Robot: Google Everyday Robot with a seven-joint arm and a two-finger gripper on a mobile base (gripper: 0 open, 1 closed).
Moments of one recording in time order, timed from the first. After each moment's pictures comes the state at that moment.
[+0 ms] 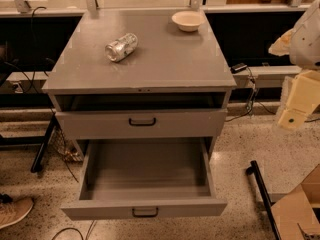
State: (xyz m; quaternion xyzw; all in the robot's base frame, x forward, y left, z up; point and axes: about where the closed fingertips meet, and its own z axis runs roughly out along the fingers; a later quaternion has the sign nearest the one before) arm 0.438 -0.216 0.977 -0.60 0.78 -0.04 0.16
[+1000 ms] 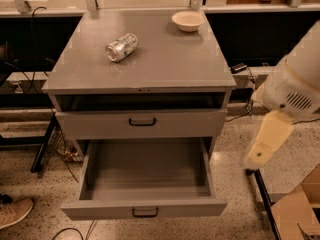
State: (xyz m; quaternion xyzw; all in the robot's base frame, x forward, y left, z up) arm 0.418 -0.193 0.897 -0.55 0.82 0.07 0.12
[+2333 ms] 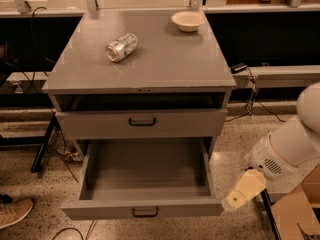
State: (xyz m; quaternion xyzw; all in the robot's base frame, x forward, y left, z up) arm 0.384 -0.193 0.736 -0.42 0.88 0.18 0.10
